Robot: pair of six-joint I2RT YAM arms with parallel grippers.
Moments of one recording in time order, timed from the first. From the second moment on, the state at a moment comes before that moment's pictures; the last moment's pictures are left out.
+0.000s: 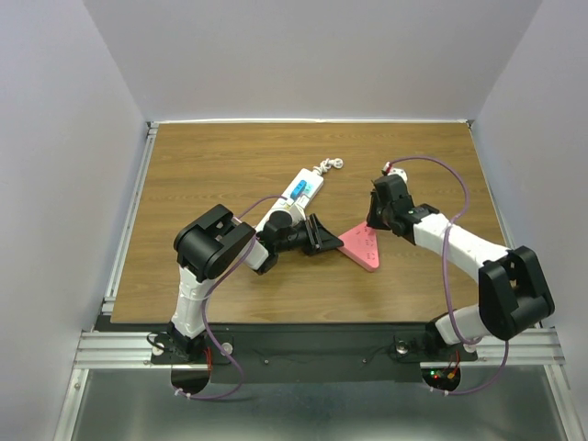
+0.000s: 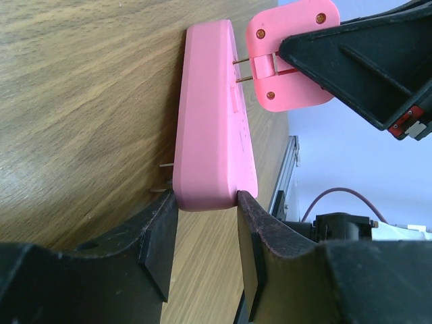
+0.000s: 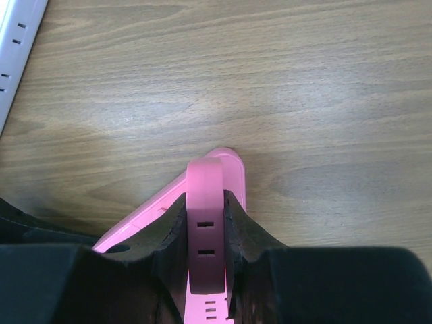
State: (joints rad) left arm -0.71 2.03 0.70 1.07 0.48 -1.12; right arm 0.44 1.43 0.87 -0.28 0.19 0.48
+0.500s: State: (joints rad) left arm -0.71 2.03 0.70 1.06 0.49 -1.12; right arm 0.43 1.39 0.81 -0.22 0.18 0.52
